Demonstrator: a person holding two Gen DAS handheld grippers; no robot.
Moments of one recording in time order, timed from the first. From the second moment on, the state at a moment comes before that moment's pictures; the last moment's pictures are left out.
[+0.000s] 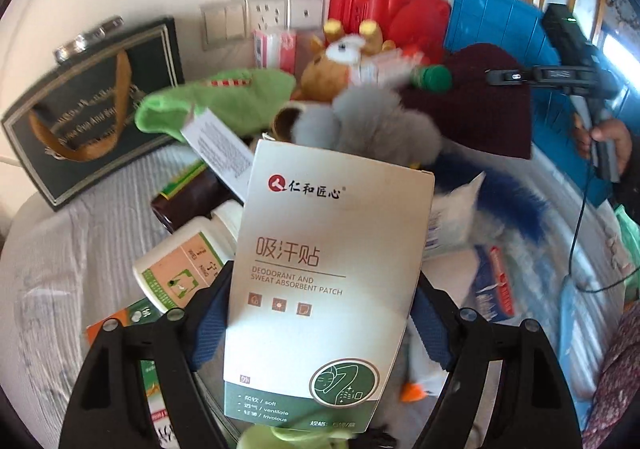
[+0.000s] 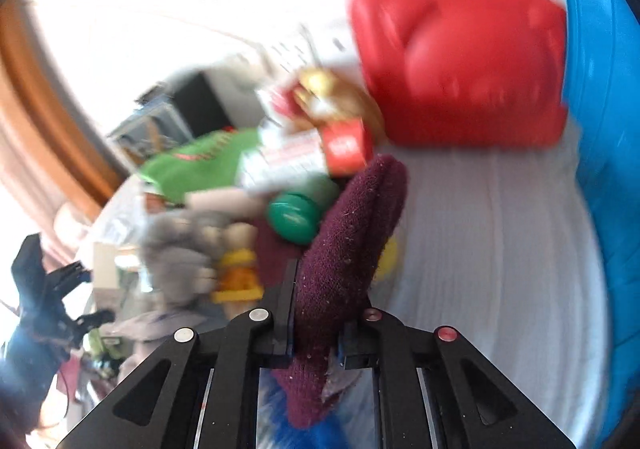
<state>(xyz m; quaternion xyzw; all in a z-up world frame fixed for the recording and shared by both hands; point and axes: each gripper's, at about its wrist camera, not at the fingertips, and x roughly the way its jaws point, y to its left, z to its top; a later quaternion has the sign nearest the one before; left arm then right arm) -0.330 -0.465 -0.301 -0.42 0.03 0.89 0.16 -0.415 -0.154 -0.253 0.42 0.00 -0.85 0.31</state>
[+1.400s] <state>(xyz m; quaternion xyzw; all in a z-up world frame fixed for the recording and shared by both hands) -0.388 0.114 0.010 -0.18 0.11 0.91 0.35 -0.319 0.268 0.079 0.19 -0.02 -0.98 0.09</state>
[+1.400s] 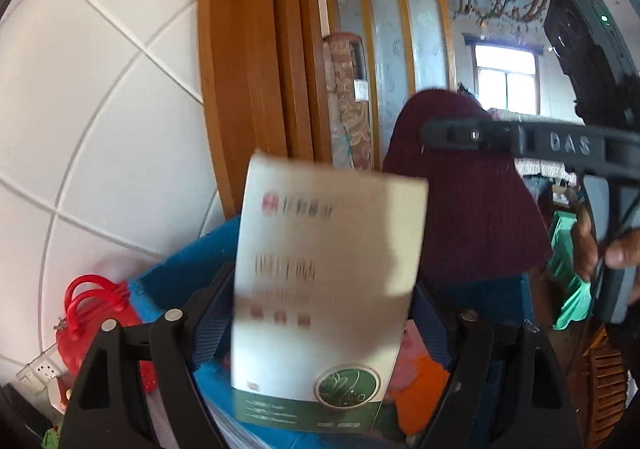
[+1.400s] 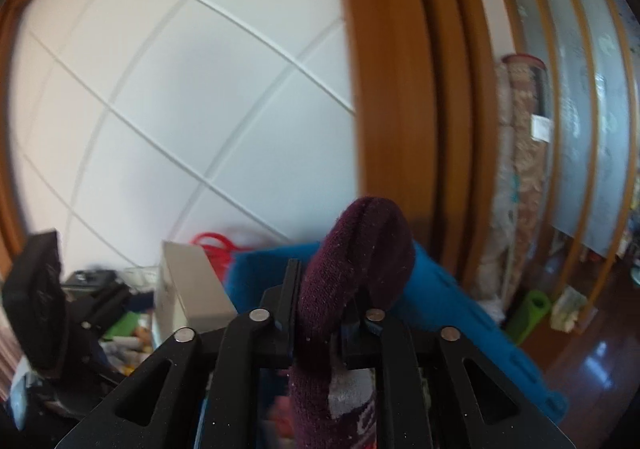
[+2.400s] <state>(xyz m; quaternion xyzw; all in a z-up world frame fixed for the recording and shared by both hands) -0.212 0.011 -0.014 -0.17 0.08 0.98 0.10 -0.097 0.247 0.033 0.12 -0.10 -0.99 0.05</state>
